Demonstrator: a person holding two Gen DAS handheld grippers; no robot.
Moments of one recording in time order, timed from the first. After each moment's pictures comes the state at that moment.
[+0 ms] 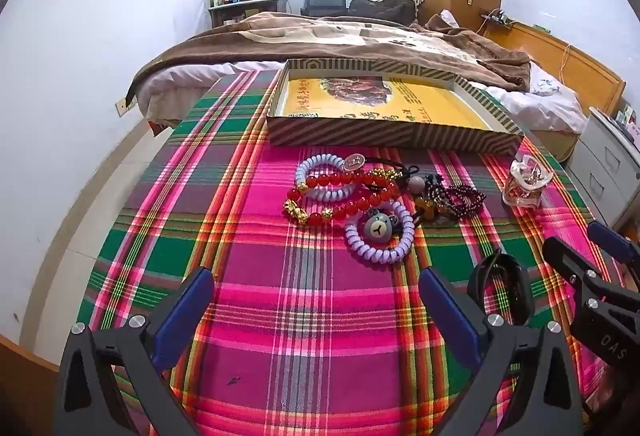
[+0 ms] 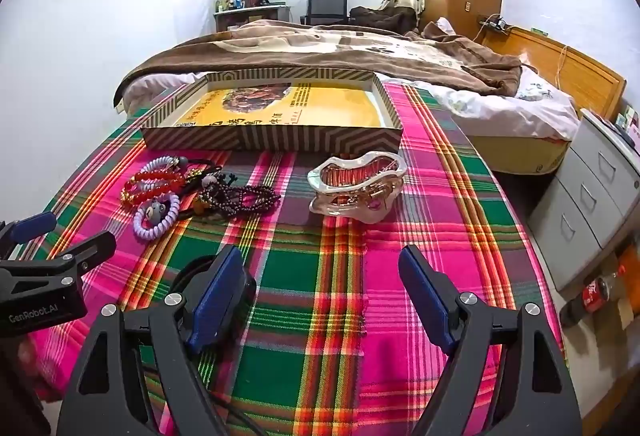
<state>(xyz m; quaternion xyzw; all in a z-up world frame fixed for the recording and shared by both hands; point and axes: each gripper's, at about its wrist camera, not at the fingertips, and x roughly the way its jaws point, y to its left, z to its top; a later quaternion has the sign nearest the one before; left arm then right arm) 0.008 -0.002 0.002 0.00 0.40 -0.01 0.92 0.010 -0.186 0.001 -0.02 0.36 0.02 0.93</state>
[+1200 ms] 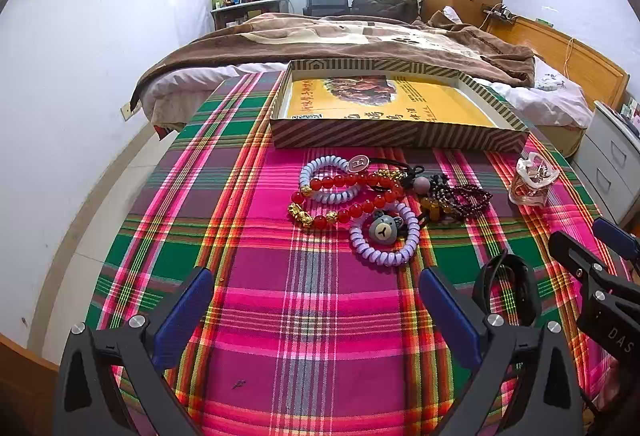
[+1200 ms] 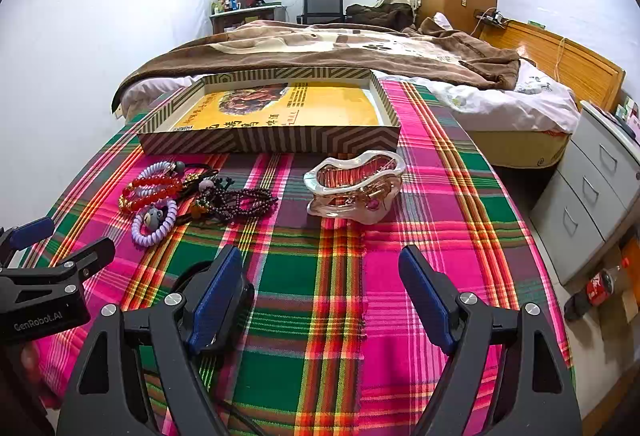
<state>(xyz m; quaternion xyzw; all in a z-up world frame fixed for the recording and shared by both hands) 0.014 -0.004 0.002 0.01 0.40 0.00 0.92 0.014 -0.189 0.000 0.00 0.36 0.02 0.93</state>
